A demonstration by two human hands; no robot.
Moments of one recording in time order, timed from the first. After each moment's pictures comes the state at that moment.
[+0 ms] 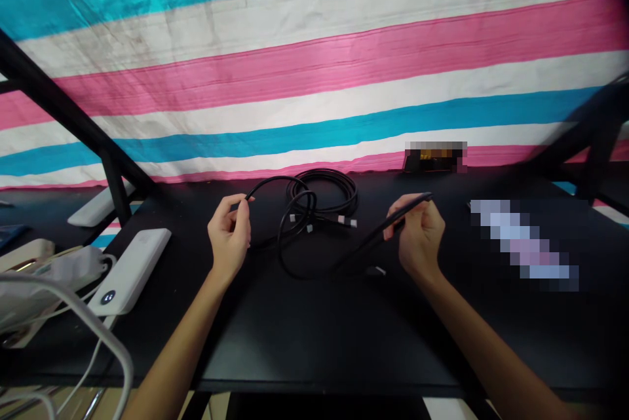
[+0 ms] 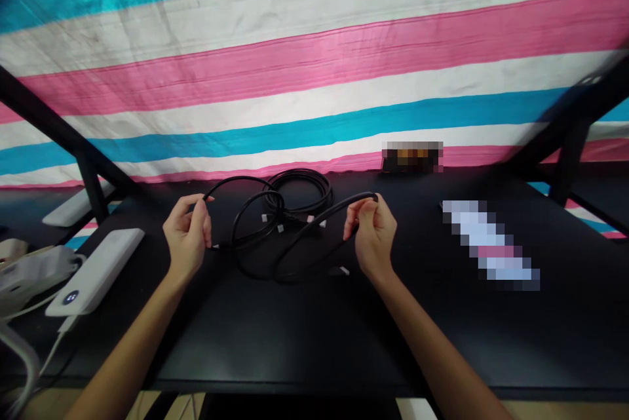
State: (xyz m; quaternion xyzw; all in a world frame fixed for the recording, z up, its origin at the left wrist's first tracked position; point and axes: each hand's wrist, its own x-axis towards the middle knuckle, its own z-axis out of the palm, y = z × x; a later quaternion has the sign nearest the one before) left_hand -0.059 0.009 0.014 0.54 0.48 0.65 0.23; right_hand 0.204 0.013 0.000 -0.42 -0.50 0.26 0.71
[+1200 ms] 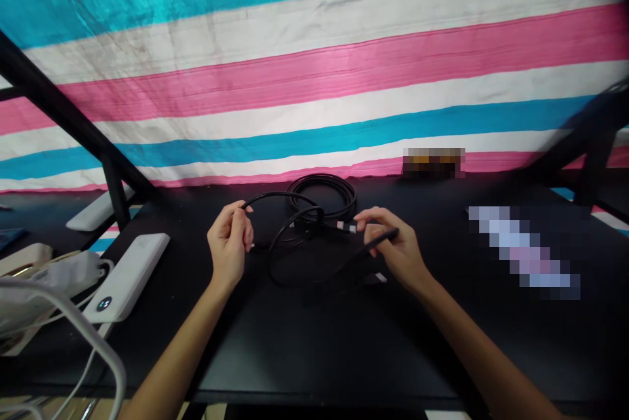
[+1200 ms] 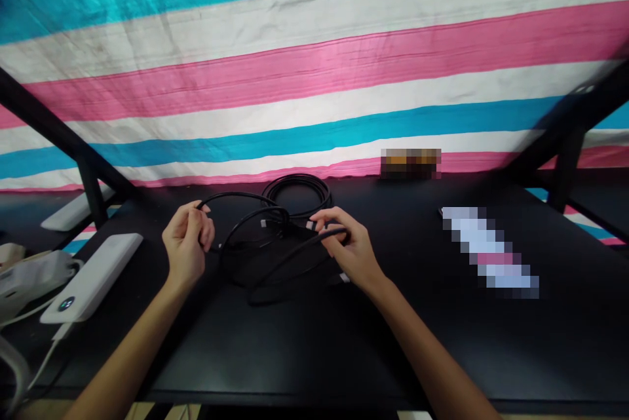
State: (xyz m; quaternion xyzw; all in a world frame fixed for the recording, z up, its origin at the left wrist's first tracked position) left_hand -0.054 0.010 0.010 0.50 0.39 0.71 0.31; right_hand 0.202 0.005 0.003 -0.36 -0.65 0.37 0.55
